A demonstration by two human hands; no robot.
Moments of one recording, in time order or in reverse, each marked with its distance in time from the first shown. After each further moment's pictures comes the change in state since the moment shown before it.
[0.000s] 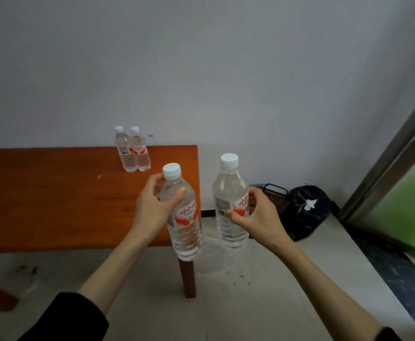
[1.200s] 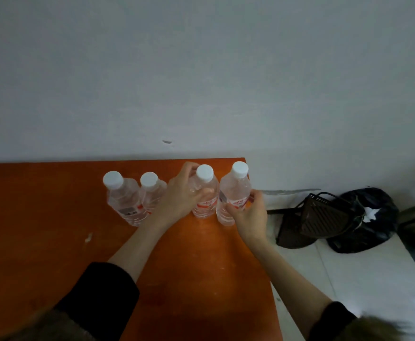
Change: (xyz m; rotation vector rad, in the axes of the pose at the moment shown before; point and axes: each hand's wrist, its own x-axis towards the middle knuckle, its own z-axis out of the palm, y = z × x) left_hand 0.500 -0.164 -0.018 0.278 -0.331 -0.044; right_hand 0.452 0.080 0.276 0.028 0.197 0.473
